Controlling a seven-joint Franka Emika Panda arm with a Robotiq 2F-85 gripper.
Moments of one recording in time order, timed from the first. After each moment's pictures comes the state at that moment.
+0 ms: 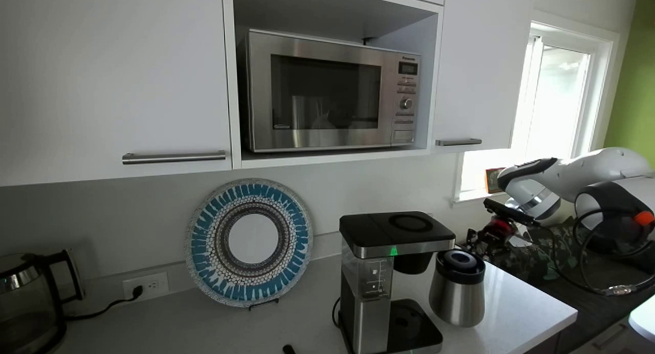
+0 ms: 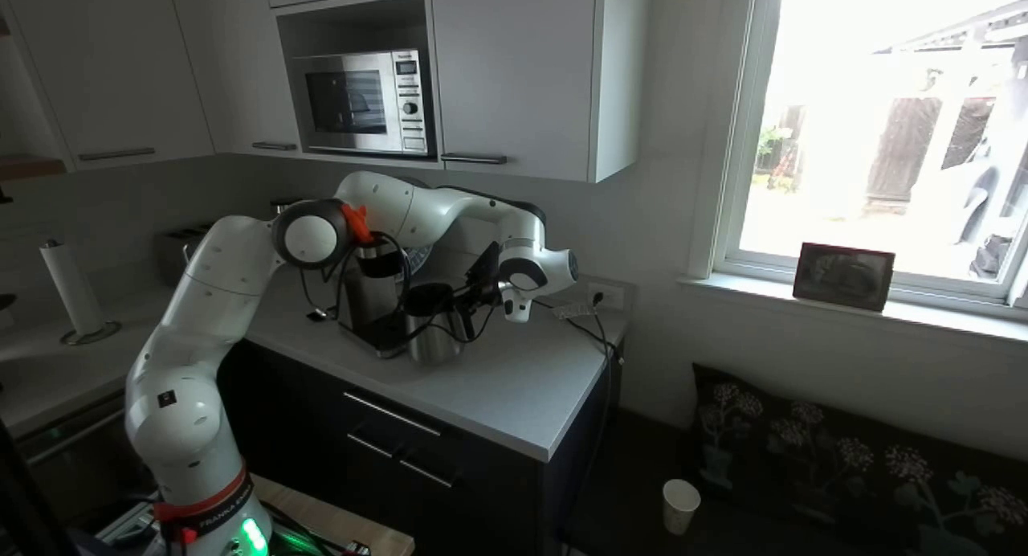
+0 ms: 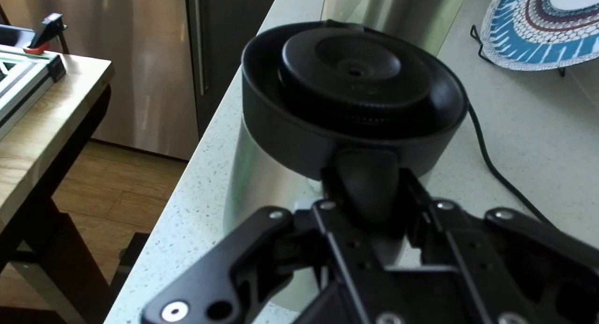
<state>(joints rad) -0.48 0.57 -0.32 -1.50 0.92 1.19 0.55</state>
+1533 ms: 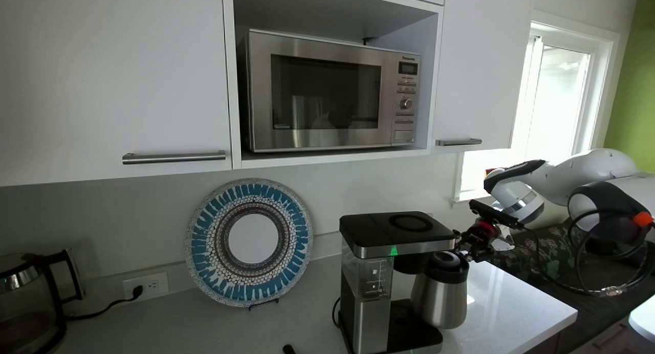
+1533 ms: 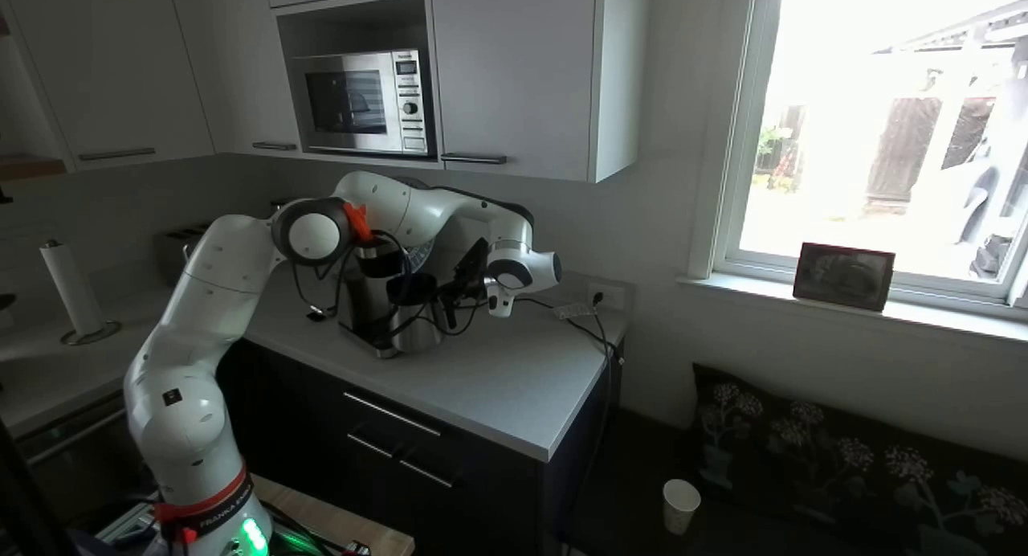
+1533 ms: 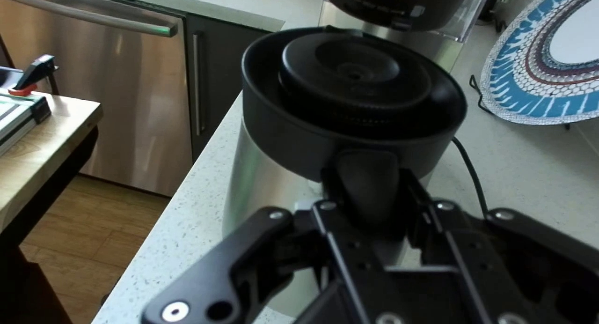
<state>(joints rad) -0.41 0.57 -0.29 -1.54 1.00 1.17 0.57</state>
